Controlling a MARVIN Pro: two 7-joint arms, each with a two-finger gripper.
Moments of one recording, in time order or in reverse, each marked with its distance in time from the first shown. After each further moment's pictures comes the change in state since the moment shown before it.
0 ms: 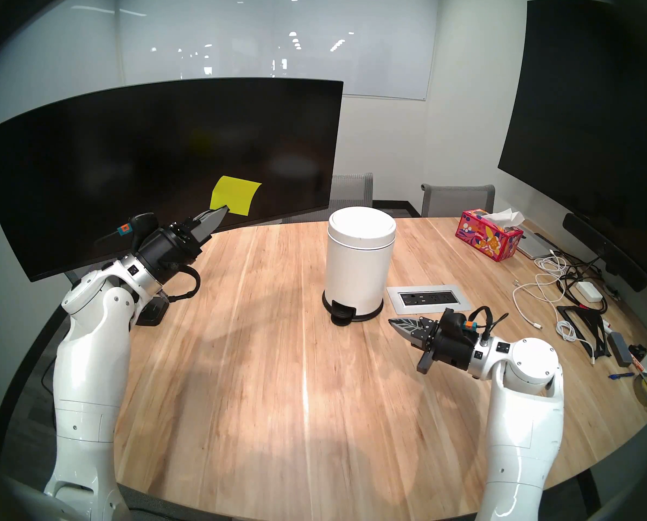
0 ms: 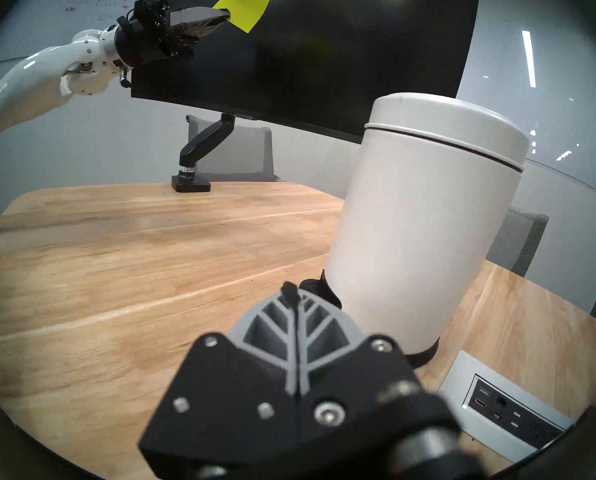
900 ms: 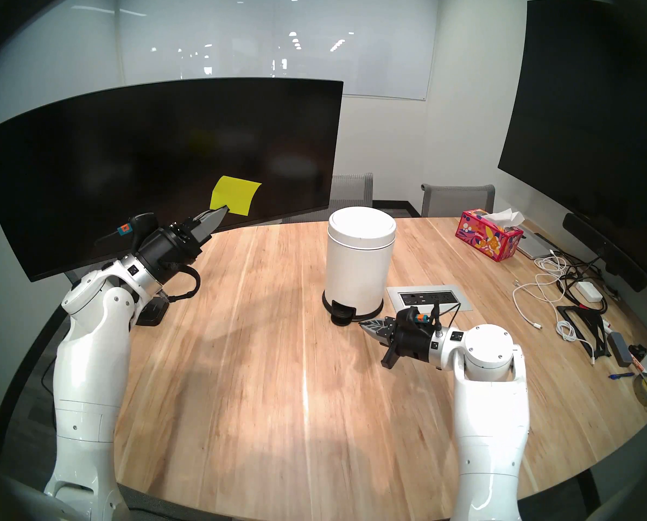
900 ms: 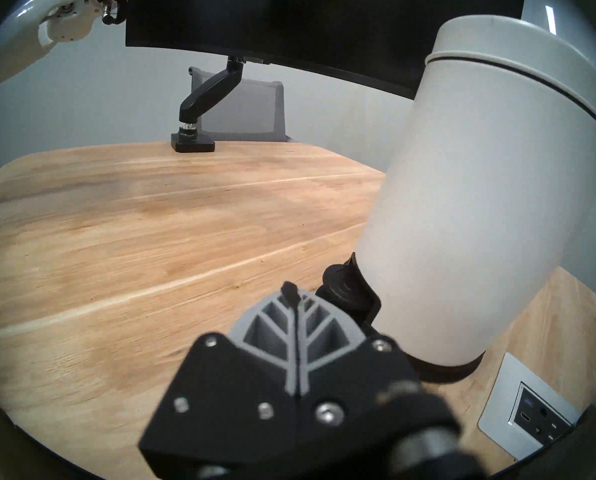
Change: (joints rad) left arm 0.000 0.000 0.000 0.000 0.000 0.000 0.000; right arm 0.066 -0.060 -0.160 0.064 -0.231 0.034 -0.135
